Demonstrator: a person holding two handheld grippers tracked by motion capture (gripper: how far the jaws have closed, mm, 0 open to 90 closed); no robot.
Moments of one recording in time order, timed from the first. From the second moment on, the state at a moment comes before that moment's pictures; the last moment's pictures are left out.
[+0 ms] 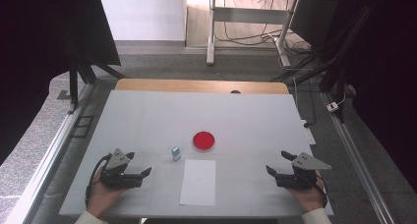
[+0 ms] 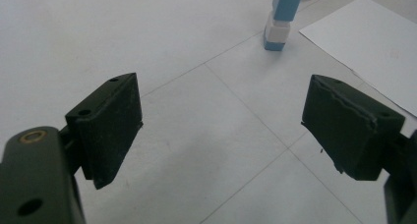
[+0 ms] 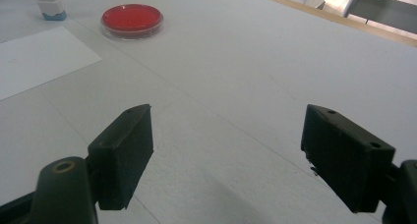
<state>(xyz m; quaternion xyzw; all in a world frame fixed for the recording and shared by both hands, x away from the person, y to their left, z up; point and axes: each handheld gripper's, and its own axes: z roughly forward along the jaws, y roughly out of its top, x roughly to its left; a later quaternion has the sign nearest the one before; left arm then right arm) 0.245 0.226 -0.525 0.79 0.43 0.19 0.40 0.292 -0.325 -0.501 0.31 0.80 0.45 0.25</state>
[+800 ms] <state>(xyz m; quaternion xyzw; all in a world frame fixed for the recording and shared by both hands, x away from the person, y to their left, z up) 0.248 0.222 -0.524 0.79 0.44 0.19 0.39 0.290 -0.324 -0.503 0.31 0.80 0.46 0.24</state>
